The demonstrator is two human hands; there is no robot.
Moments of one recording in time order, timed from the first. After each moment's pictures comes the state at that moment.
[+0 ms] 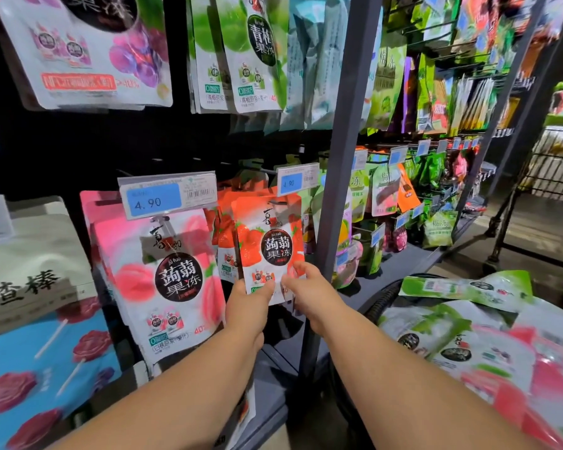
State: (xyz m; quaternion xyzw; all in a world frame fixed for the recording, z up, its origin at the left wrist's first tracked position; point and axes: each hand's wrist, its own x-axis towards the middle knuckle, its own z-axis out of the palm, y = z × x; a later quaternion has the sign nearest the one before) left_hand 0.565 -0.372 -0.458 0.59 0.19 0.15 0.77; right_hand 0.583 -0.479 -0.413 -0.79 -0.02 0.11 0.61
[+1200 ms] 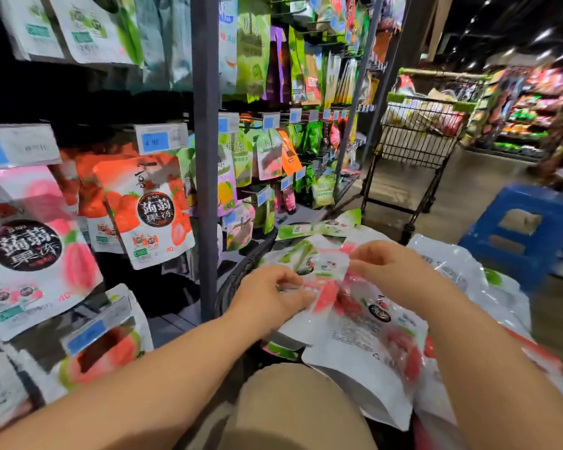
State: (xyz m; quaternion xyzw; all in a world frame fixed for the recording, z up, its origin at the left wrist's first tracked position) left_hand 0.454 -0.532 -0.407 0.87 -0.13 -0.01 0.47; right_hand 0.415 -0.728 -0.335 -0.94 0.07 -0.05 0.32
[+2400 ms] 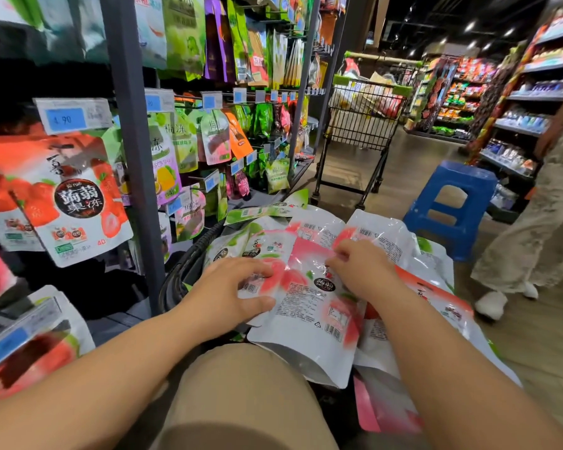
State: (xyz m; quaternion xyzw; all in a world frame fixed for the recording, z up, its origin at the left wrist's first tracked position) left_hand 0.448 -0.537 -0.418 0.88 -0.32 0.00 0.36; right_hand 0.415 -0.777 -0.378 -0.97 0.18 -0.08 0.15
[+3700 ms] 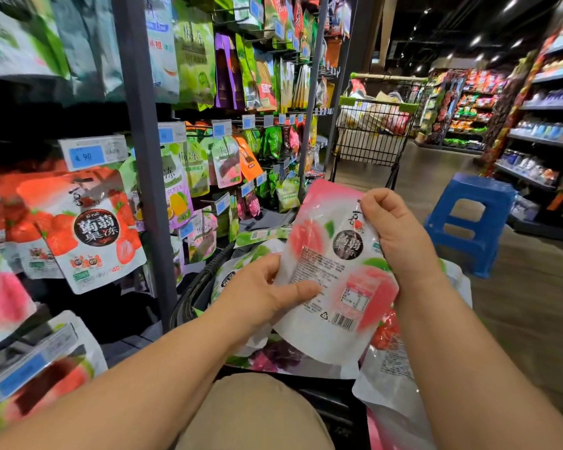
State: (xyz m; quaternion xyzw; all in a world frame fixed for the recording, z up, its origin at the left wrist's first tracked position) left_hand 0.426 -0.573 -0.367 0.70 -0.20 -0.14 0.67; right_hand 0.395 -0.755 -0.309 -0.60 -0.04 -0.23 0.77
